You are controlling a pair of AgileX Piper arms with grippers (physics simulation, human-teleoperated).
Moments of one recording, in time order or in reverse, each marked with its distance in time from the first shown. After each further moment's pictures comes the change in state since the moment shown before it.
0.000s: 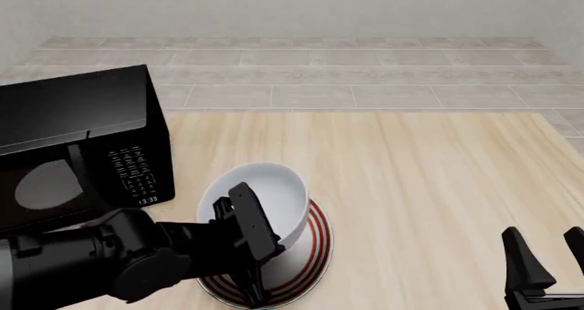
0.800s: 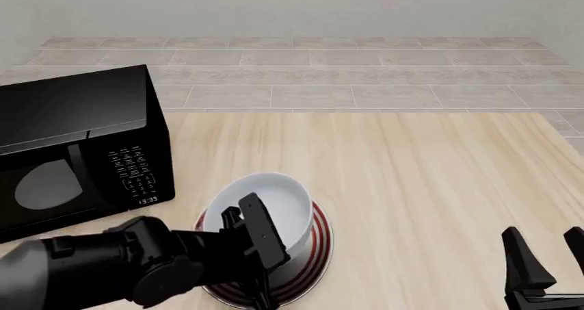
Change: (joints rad) left arm -0.020 0.067 0.015 -0.052 -0.018; right arm 0.000 0.000 0.000 0.000 0.000
